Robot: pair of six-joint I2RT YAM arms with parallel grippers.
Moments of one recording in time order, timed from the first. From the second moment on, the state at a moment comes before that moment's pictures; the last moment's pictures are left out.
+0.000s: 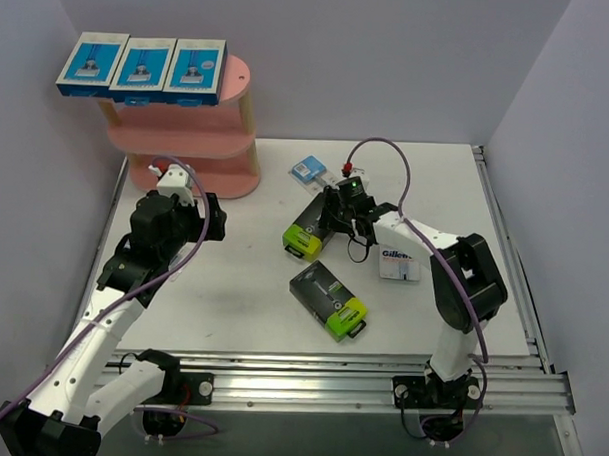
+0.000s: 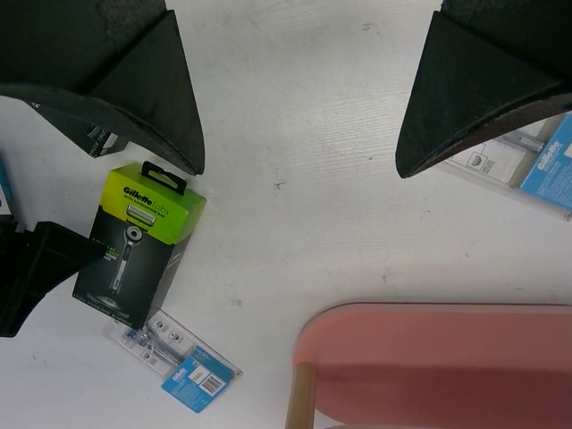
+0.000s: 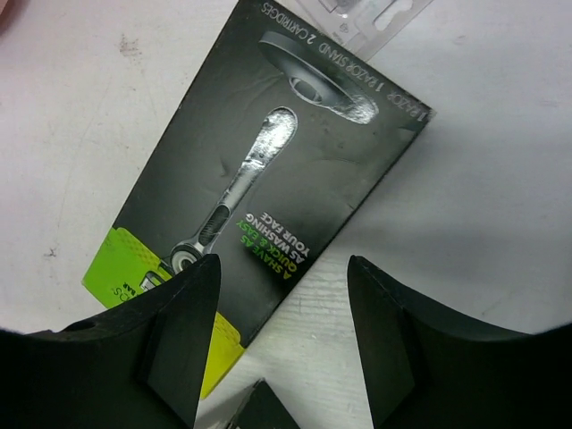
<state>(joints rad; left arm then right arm) -0.33 0.91 0.92 -0.35 -0.11 -0.23 0.53 1.79 1.19 -0.19 0.12 0.55</state>
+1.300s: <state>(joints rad) -0.30 0.94 0.58 -0.14 0.00 -0.81 0.34 1.62 0.95 0.08 -0.25 0.68</state>
